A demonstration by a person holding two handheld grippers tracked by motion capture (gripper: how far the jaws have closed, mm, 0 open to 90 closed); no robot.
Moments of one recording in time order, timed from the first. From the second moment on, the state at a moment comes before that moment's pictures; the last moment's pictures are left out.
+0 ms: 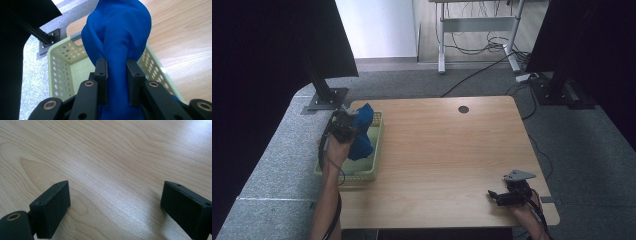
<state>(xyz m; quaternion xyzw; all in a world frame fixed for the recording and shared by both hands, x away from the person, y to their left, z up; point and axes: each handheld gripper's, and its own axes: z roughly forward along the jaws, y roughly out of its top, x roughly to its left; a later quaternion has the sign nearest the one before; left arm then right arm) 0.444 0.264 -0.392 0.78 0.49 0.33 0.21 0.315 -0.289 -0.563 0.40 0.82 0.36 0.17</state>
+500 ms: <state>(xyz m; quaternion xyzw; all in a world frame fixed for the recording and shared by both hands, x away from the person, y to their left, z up) 0.461 0.284 -0.449 0.78 0.51 0.29 0.19 0.316 -0.289 -0.563 0.40 0.82 0.36 0.18</state>
